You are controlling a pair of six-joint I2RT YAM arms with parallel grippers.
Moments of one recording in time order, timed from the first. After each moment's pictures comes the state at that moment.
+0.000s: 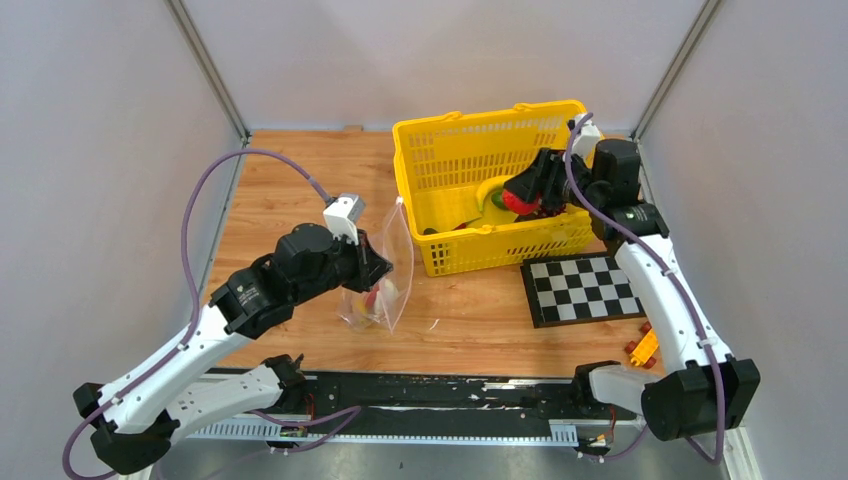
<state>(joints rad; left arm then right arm) -0.86 0.82 1.01 -0.63 -0.07 -0.55 0.17 1.21 1.20 -0.39 -0.45 0.33</state>
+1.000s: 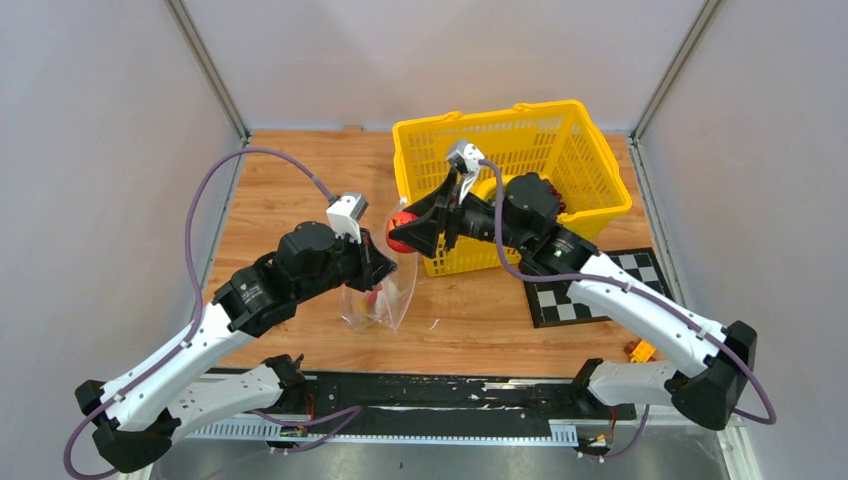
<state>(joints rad) -0.86 0.84 1.01 -0.61 -0.05 -0.57 0.85 1.21 1.19 0.08 -0.43 0.35</state>
